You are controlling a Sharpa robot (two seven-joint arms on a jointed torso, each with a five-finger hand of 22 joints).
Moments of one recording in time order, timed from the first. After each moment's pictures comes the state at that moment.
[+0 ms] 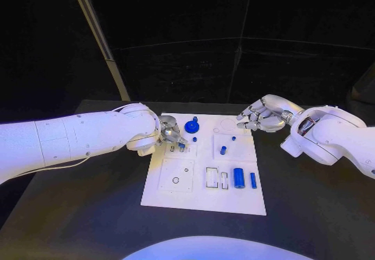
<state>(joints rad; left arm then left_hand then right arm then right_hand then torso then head) 1.31 -0.76 -0.20 1.46 -0.96 -0.02 -0.51 1.05 -0.03 0.58 0.07 0.05 0.87 0.05 0.73 0.52 1.29 -0.03 1.16 1.03 1.47 -0.09 1.57 1.31 0.10 1.38 0.02 1.32 1.18 1.27 -0.86 -0.05 1.56 -1.00 -0.21 -0.04 1.31 -0.07 0.11 0.11 0.32 0.96 0.15 0.12 0.07 1.18 0.06 0.76 0.82 1.47 -0.02 1.22 1.10 0.09 1.30 0.09 1.33 1.10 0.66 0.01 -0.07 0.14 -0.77</state>
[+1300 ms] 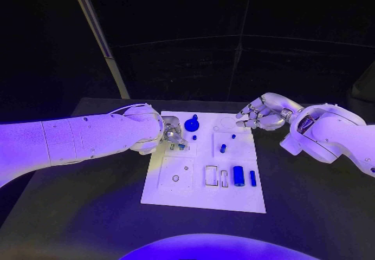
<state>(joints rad) 1.30 -0.74 -0.20 1.45 -1.09 0.00 -0.51 1.05 -0.03 0.59 0.06 0.05 0.87 0.05 0.73 0.52 1.29 -0.03 1.16 1.03 1.47 -0.09 1.57 1.31 0.10 1.38 0.02 1.33 1.18 1.27 -0.85 -0.05 1.56 -1.00 -0.21 -0.04 1.31 -0.07 0.11 0.11 0.32 0.96 0.15 0.12 0.07 1.18 0.06 0.76 0.82 1.47 -0.02 1.22 1.10 0.09 1.30 0.09 1.33 1.10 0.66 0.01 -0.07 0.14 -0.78</state>
